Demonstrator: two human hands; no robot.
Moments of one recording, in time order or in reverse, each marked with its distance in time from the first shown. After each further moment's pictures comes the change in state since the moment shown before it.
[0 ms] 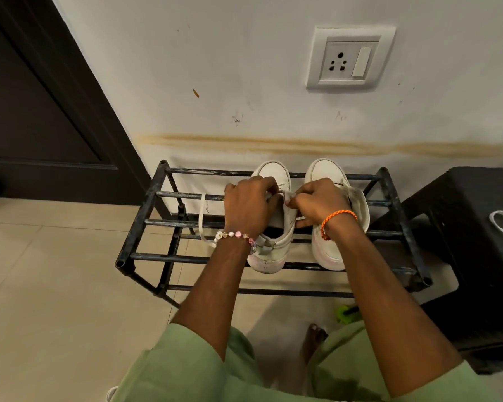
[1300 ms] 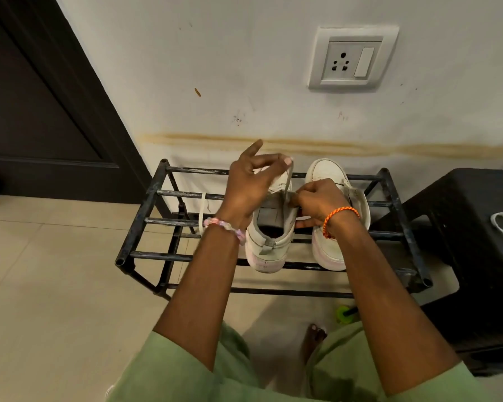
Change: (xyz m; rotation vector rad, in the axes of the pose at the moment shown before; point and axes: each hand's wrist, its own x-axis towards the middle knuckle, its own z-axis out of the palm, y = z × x) left_hand 0.016 0.020 -0.041 -1.150 -0.067 -0.466; right_hand 0.006 0.001 -0.001 0.138 -0.065 0.060
